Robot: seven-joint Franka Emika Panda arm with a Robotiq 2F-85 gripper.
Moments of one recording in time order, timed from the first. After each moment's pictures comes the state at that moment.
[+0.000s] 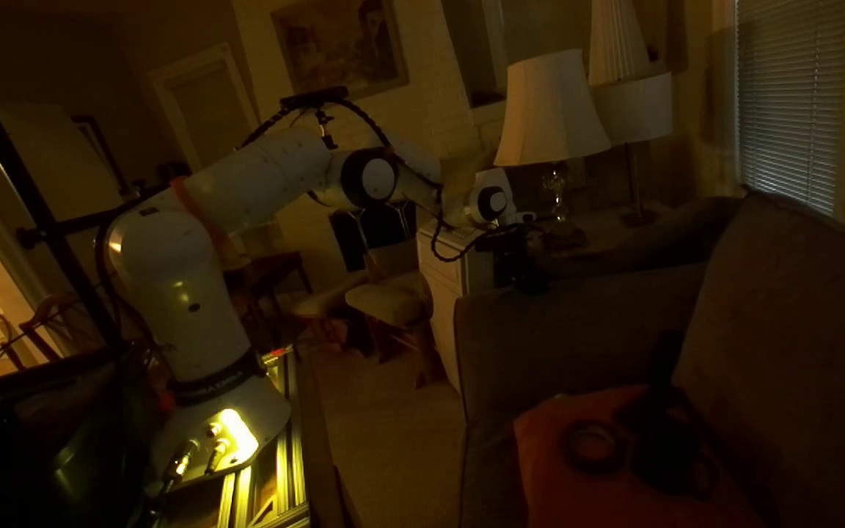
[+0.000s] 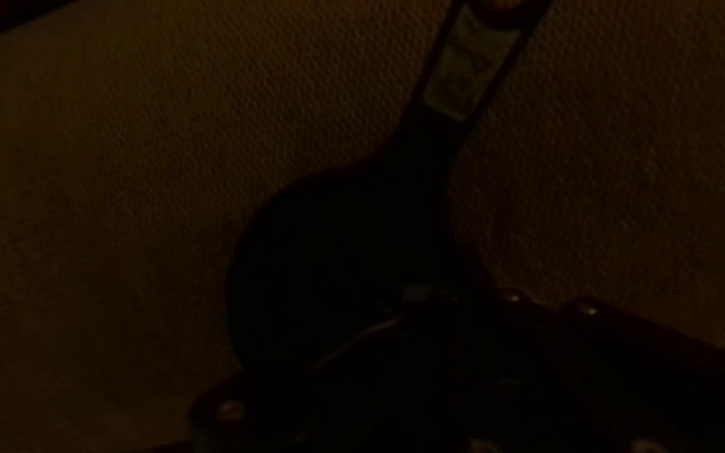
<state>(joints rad) 0.38 1.30 0.04 -0.91 -0.21 2.22 -0.17</state>
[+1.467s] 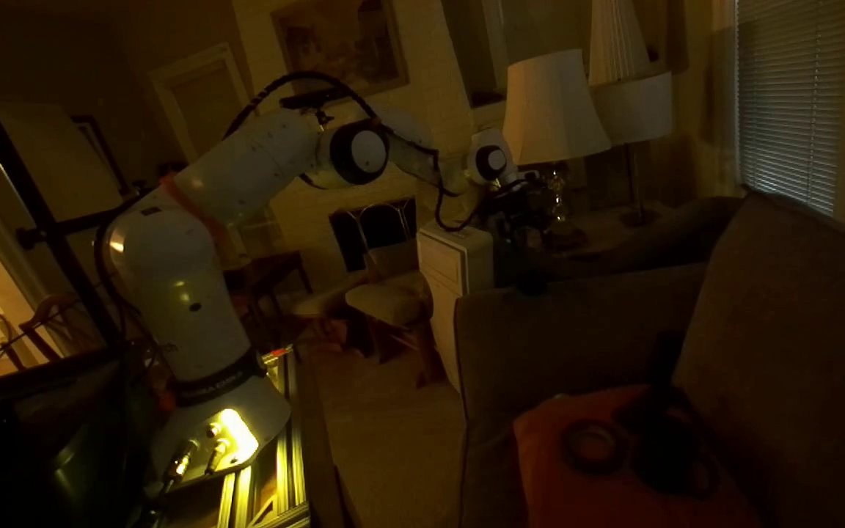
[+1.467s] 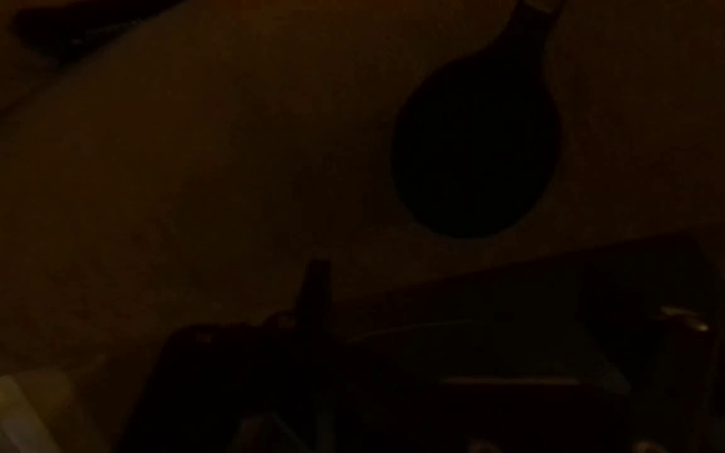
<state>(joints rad) 0.40 1.17 -0.03 -0.90 -0.23 2.15 -0.12</state>
